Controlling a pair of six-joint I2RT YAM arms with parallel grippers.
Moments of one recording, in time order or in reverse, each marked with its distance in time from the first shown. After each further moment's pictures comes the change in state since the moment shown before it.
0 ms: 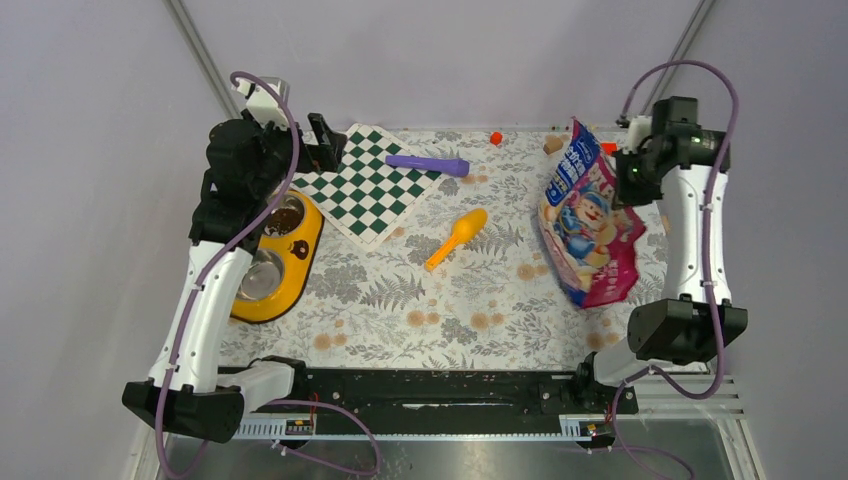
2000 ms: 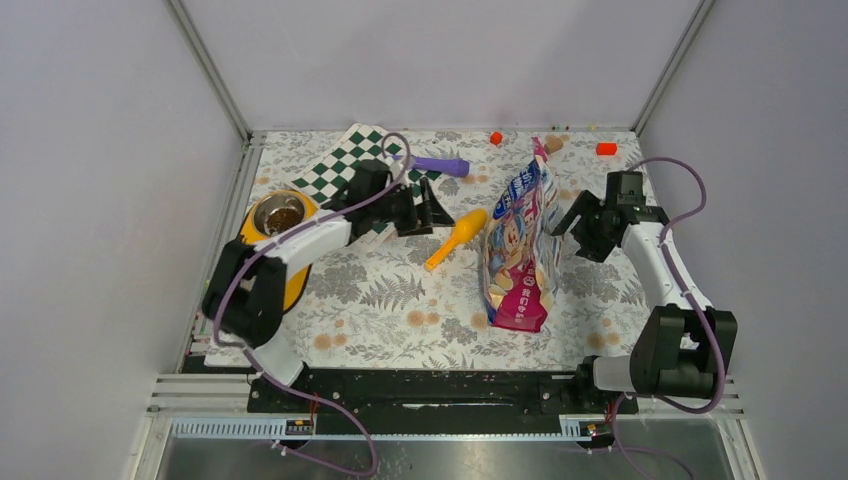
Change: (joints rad) left arm -0.283 0.470 -0.301 0.285 0.411 -0.527; right arm 0.117 -0.174 -0.777 0.628 -0.028 0.776
